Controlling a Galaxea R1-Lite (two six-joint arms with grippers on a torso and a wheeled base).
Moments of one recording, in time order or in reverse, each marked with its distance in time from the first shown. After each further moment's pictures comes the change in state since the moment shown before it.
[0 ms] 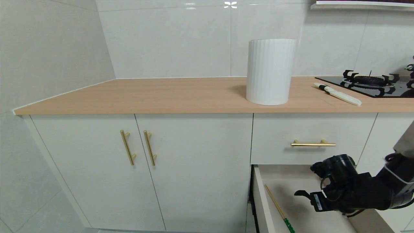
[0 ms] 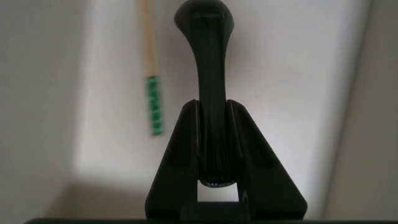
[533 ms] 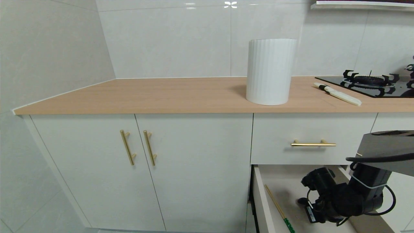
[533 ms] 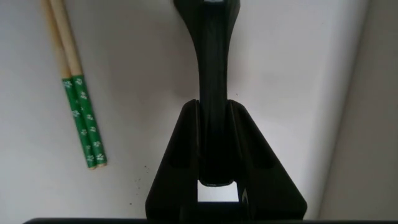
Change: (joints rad) left arm 0.000 0.000 0.000 0.000 0.000 0.000; right arm 0.039 0.218 -0.058 -0.034 -0.180 -0.001
